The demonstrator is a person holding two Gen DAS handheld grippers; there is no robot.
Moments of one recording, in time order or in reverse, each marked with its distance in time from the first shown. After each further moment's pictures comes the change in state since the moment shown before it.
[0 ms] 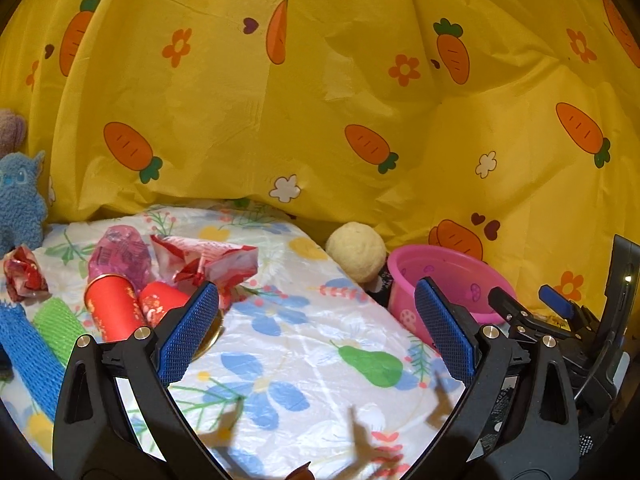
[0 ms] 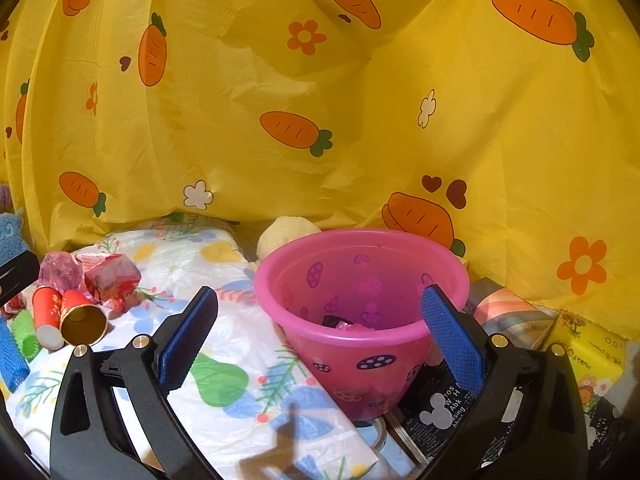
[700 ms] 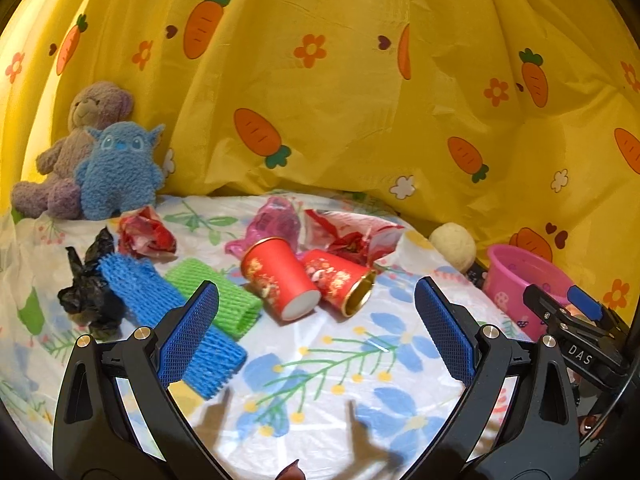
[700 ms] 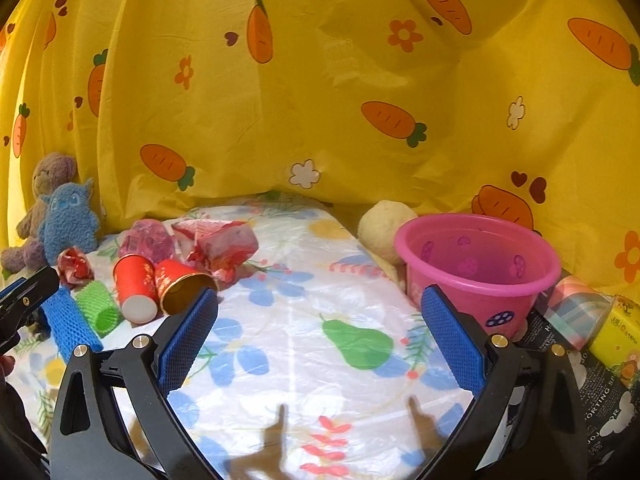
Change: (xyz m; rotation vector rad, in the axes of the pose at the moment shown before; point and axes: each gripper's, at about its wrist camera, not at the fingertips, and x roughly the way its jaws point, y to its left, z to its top) left arm -0.081 0.114 -0.037 -0.099 -0.019 0.281; right arm -0.032 0.112 -0.027 -0.069 0.035 0.210
